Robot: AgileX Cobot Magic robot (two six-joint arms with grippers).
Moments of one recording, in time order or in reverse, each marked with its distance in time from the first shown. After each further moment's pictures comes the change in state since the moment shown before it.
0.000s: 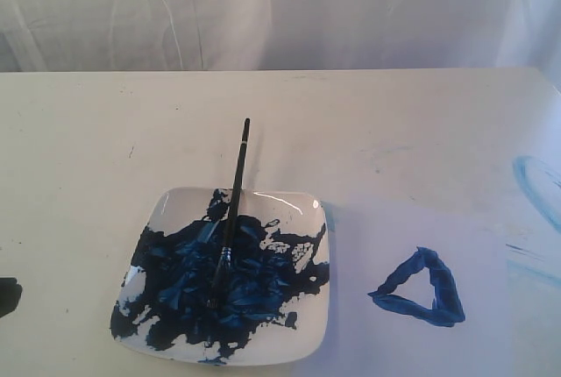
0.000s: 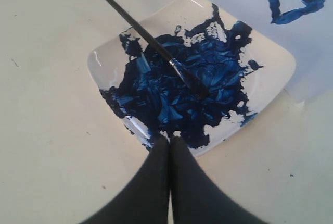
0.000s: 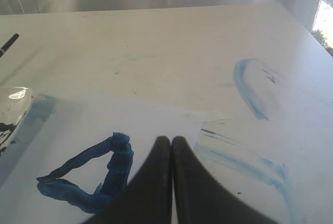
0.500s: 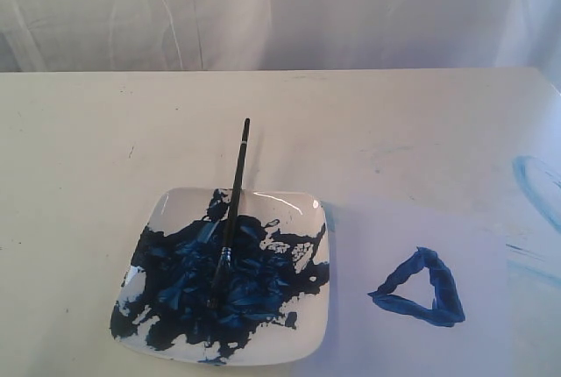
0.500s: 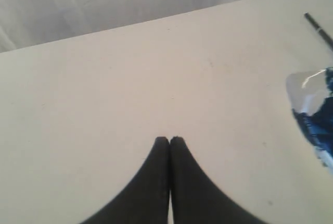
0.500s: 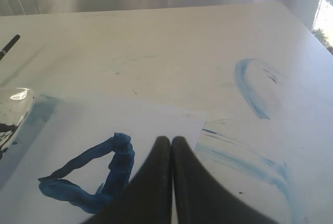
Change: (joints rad) left arm 0.681 -0.291 0.268 0.075 -0.265 0.000; right arm 0.000 0.000 0.000 0.013 0.000 0.000
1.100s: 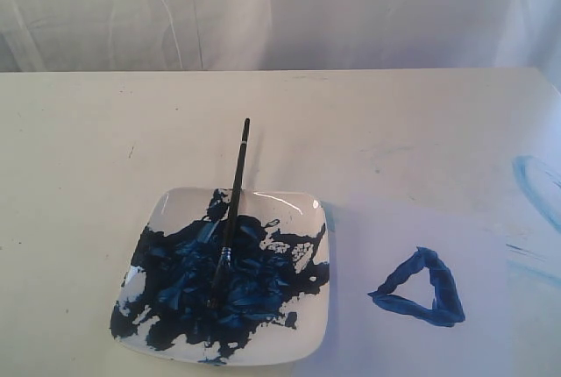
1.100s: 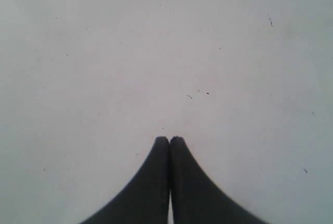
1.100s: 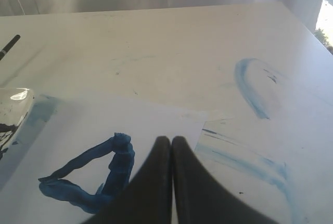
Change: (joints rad) left arm 0.192 -0.127 0.105 -0.105 0.115 -0.036; right arm 0.000 0.000 0.000 0.000 0.000 0.000
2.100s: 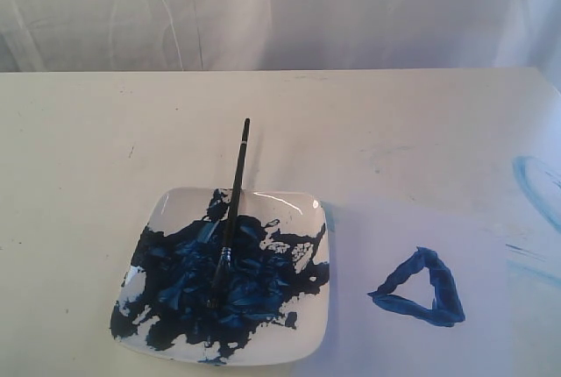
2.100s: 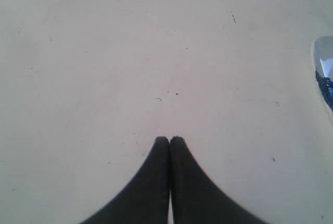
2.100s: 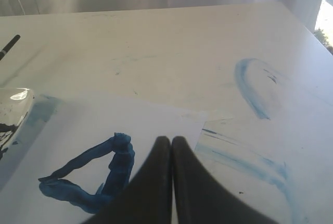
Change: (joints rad) left arm 0.001 0.000 0.001 -0.250 -0.012 0.295; right arm 0.000 0.000 0.000 0.000 0.000 0.000
